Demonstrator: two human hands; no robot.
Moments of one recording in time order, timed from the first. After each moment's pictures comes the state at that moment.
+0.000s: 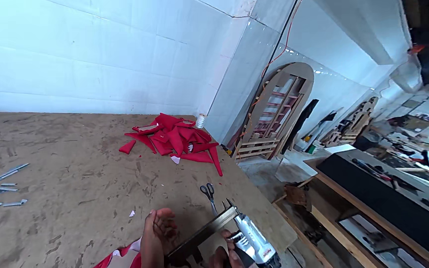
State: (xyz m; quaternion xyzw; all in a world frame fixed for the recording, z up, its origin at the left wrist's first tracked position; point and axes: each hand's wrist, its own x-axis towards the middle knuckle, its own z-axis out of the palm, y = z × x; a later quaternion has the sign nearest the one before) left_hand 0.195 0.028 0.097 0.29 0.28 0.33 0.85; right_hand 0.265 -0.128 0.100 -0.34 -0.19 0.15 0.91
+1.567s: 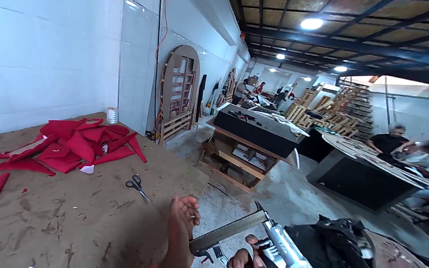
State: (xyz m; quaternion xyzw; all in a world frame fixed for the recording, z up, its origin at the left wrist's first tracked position) left_hand 0.334 -0.171 0.141 0.32 0.07 0.05 0.94; right_hand 0.261 -0.312 0.147 -0.39 -0.12 -0.25 0.88
